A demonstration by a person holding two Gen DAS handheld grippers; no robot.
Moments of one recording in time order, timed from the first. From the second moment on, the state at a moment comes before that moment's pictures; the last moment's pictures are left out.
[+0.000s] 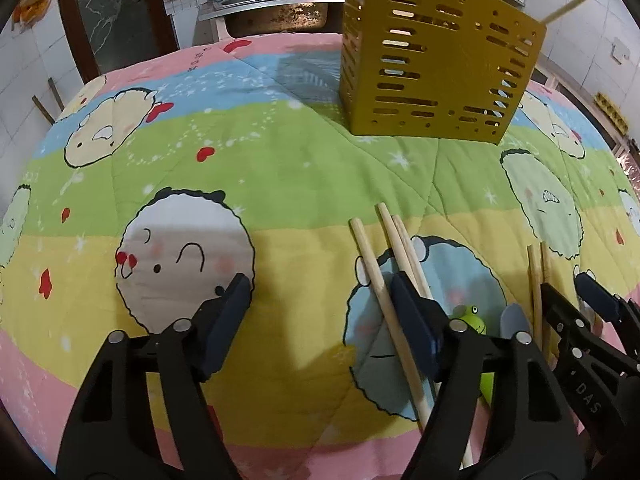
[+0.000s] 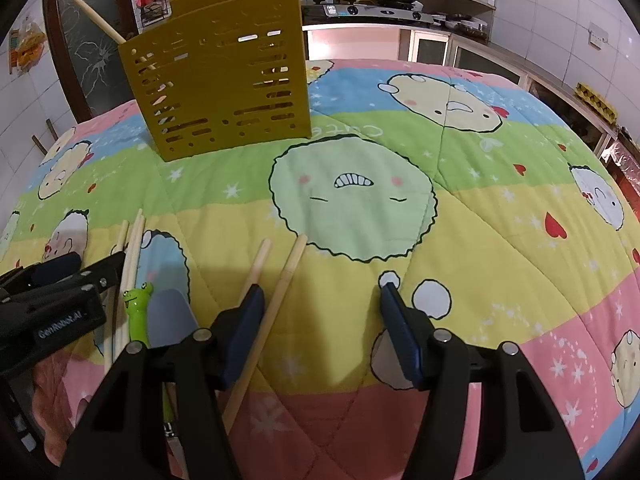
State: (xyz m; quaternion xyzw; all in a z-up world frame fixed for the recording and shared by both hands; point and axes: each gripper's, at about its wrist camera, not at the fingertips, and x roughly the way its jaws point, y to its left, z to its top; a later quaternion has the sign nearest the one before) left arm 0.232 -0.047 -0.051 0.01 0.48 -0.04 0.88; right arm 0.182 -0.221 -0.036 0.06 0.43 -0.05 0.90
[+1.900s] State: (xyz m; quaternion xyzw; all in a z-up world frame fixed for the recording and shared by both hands) left arm 0.191 -0.038 0.085 -0.03 0.25 -0.08 0.96; right arm 0.154 -0.241 0.101 0.06 0.19 -0.02 0.98
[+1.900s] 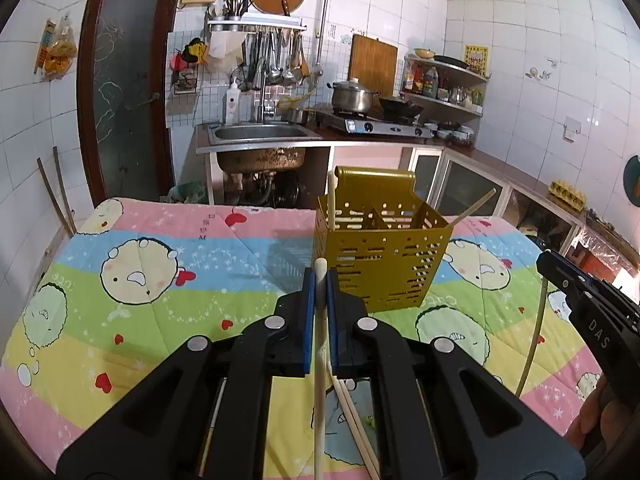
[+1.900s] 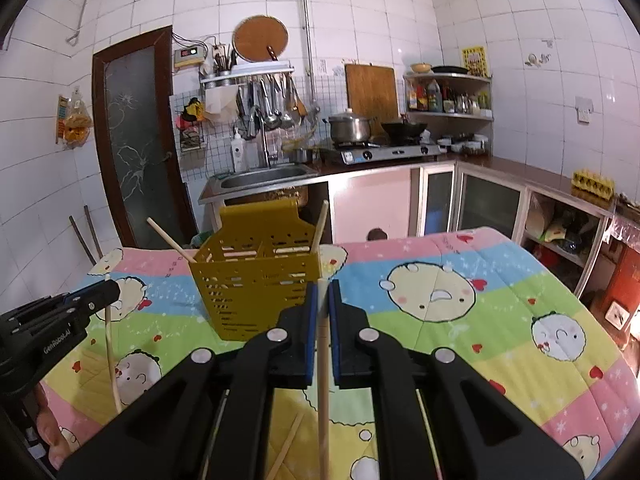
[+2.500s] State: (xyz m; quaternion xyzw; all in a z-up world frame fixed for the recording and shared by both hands) left arm 0.184 -0.035 0.094 -0.03 0.22 -0.09 0.97; right arm 0.155 -0.242 0.104 0.06 0.16 0.00 0.99
